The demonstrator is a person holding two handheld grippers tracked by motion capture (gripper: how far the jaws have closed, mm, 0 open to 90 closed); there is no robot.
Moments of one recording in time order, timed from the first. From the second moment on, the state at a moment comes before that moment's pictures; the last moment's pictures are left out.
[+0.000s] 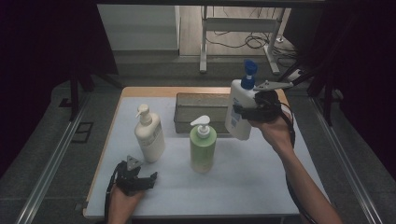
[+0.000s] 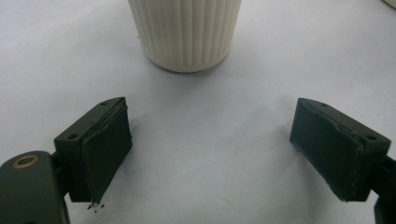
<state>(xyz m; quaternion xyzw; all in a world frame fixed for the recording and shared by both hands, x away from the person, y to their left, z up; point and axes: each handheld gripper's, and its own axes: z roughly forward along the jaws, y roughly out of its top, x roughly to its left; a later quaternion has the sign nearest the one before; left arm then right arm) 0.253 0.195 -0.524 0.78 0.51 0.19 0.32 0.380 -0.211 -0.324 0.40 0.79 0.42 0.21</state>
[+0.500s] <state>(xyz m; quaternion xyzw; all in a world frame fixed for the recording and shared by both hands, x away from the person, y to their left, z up) 0.253 0.195 -0.524 0.78 0.51 0.19 0.32 0.405 -0.181 -0.326 0.40 0.78 0.43 0.22</state>
